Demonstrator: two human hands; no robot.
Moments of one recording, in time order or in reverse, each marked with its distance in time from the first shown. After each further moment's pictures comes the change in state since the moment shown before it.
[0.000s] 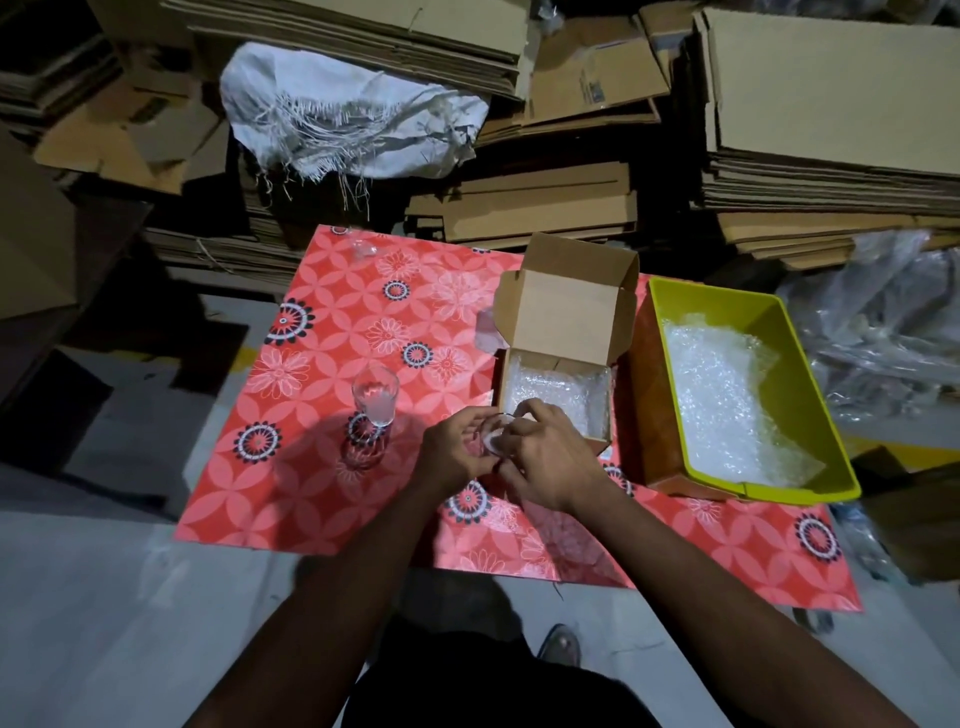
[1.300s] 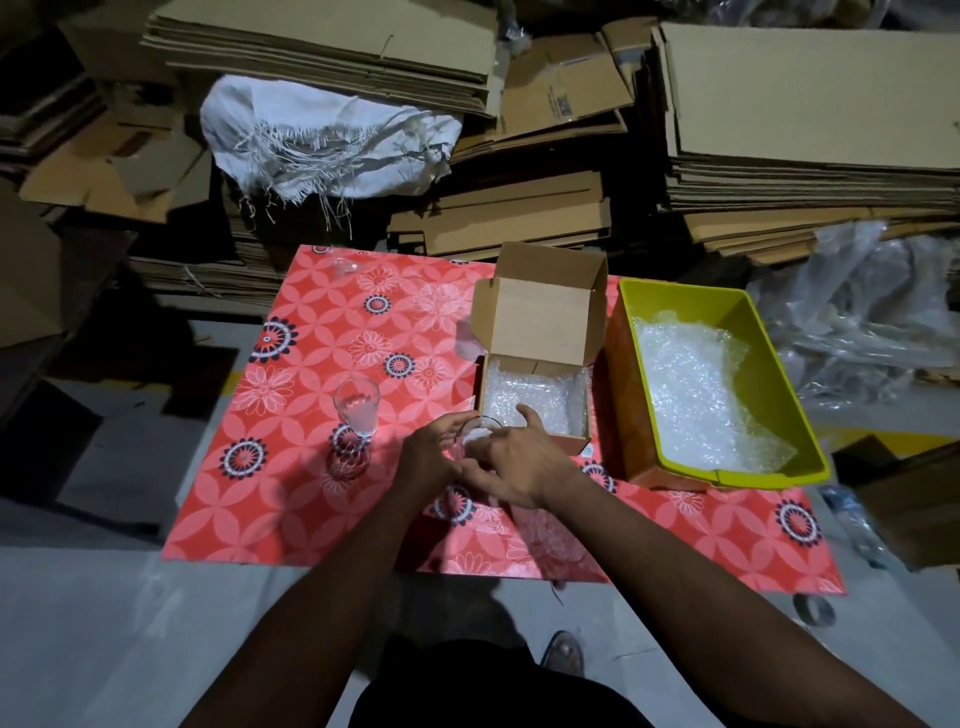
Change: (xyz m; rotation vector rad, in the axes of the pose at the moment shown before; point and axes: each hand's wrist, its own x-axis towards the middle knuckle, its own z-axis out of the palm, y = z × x) left_hand -0.001 0.004 -0.004 0.071 -0.017 -0.057; right_hand 0.005 -0.006 0.001 0.048 -0.148 0.046
